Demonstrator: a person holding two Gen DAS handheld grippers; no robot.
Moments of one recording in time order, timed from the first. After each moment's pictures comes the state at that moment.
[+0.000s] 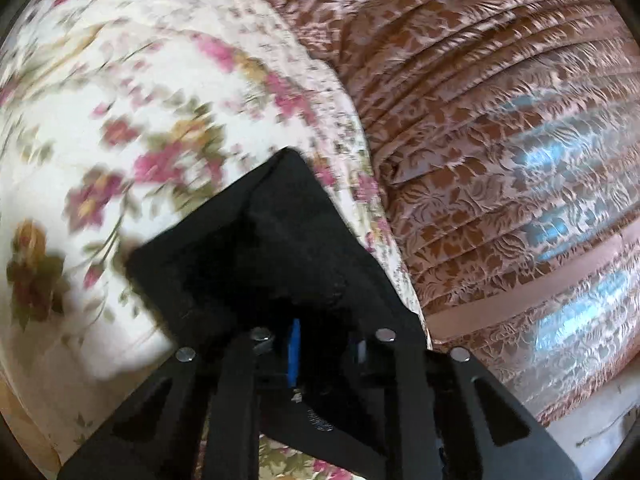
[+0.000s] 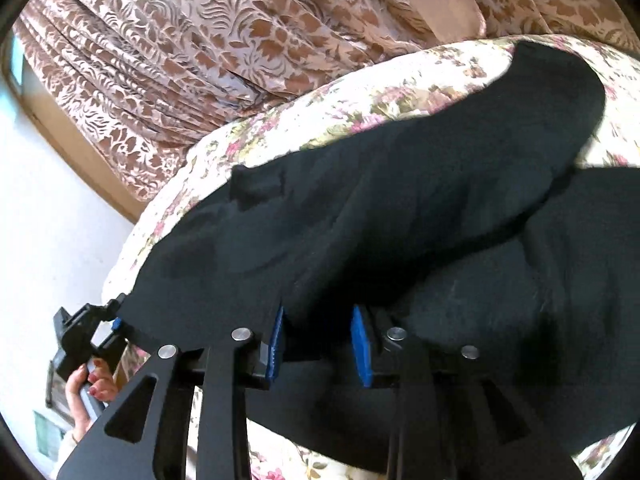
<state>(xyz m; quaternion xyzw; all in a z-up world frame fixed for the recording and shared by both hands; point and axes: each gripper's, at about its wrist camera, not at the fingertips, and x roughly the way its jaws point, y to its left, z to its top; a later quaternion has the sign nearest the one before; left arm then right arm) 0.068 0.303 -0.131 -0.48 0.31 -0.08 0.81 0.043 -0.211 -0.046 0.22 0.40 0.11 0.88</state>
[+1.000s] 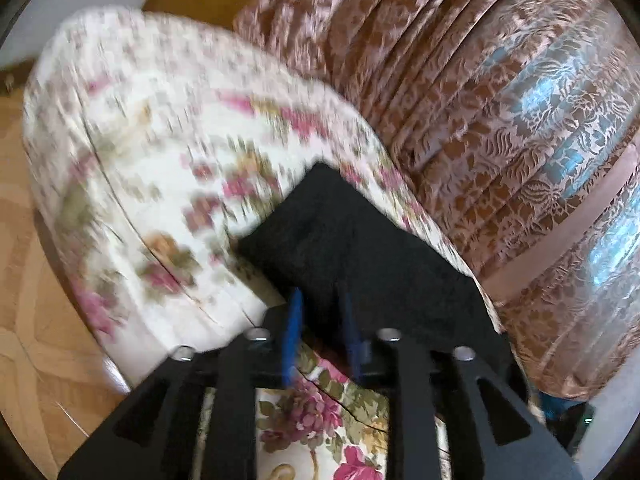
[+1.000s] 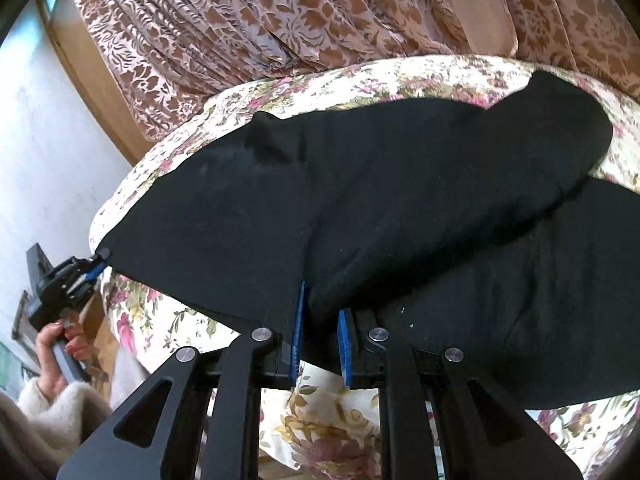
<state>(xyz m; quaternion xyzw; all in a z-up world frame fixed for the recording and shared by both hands) -0.001 0.309 -0.110 -0.34 0.31 -0.02 0.89 -0.001 -0.193 -0.057 0.12 0.43 0.14 0.88</state>
